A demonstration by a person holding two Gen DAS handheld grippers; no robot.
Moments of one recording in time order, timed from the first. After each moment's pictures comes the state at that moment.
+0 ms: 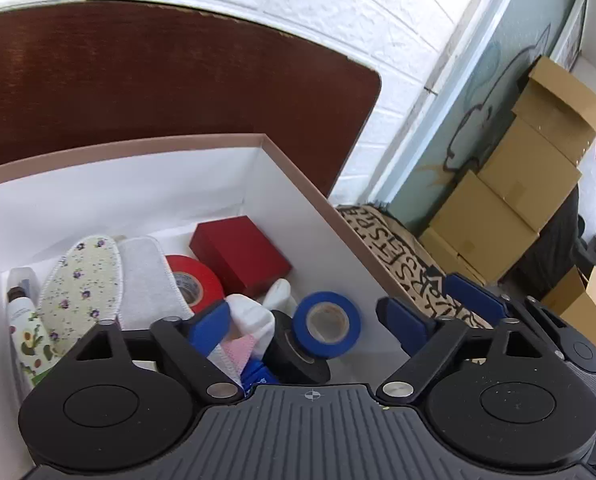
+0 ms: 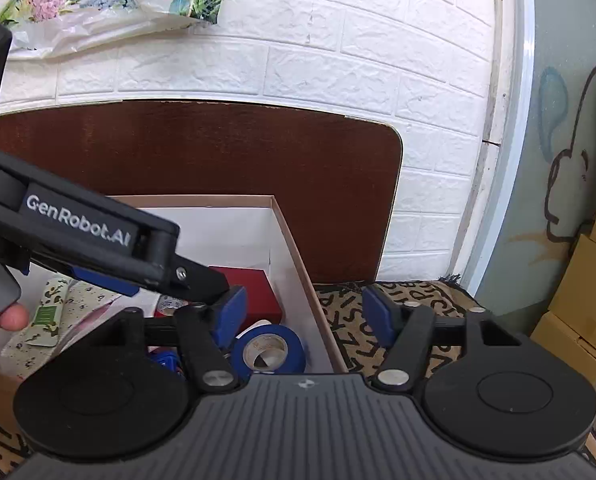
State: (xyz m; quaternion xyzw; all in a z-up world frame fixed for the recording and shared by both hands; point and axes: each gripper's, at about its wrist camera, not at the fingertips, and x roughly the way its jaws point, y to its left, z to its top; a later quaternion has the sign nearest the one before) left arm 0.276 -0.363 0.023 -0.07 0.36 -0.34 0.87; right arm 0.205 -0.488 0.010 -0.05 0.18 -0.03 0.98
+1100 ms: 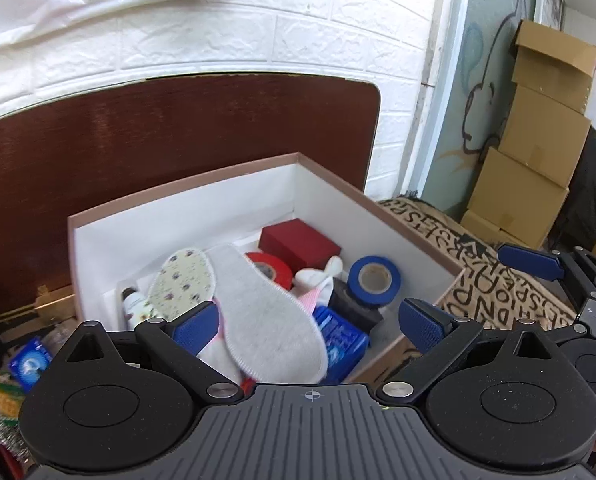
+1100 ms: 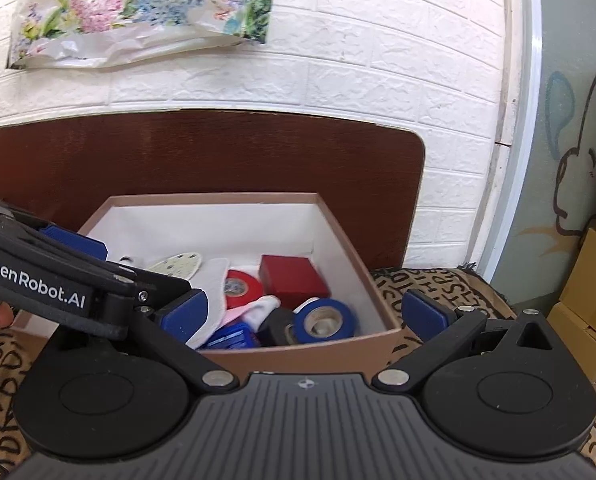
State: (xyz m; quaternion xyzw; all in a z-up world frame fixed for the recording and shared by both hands) left arm 0.191 -0.308 0.046 0.04 0.31 -0.29 0.90; right arm 0.149 -0.449 0.026 -0.04 0.20 0.00 0.98
